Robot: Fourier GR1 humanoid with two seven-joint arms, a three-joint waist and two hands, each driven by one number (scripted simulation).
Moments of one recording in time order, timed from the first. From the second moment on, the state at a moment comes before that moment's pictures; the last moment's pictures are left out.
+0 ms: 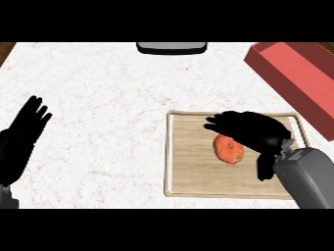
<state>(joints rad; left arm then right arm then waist) -0.01 0.27 0.14 -1.64 0.26 -0.05 0.25 -0.39 -0.37 0.34 -1.52 1.01 0.72 -0.26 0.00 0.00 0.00</state>
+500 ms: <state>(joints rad) -0.03 0.25 0.16 -1.65 0.24 -0.06 0.26 -0.40 -0.32 0.35 -1.43 1.11 0.70 -0.29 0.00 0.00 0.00</state>
